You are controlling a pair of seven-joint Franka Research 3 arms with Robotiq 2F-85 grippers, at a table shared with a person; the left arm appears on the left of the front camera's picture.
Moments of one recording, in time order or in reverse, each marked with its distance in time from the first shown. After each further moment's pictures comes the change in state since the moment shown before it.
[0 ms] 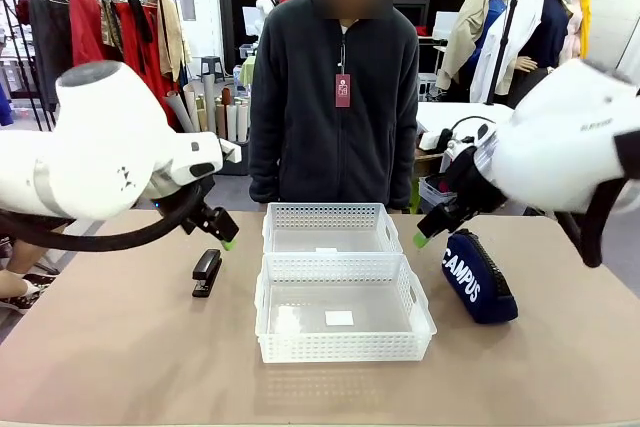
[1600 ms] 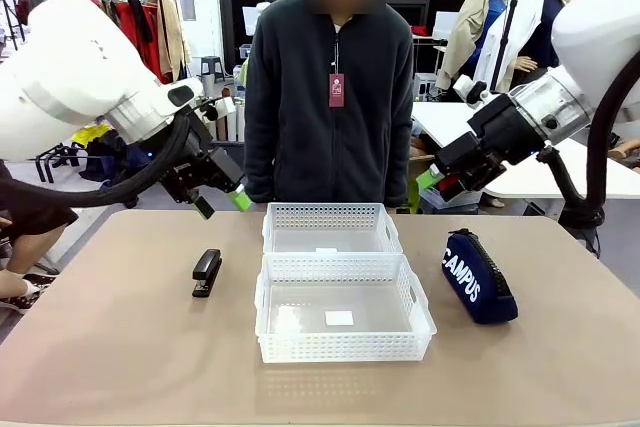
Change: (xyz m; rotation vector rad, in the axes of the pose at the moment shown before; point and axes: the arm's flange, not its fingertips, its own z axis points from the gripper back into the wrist) left arm 0.043 0.026 0.039 -0.483 0.146 0.173; right arm 0.027 -0.029 0.057 0.438 -0.067 -0.198
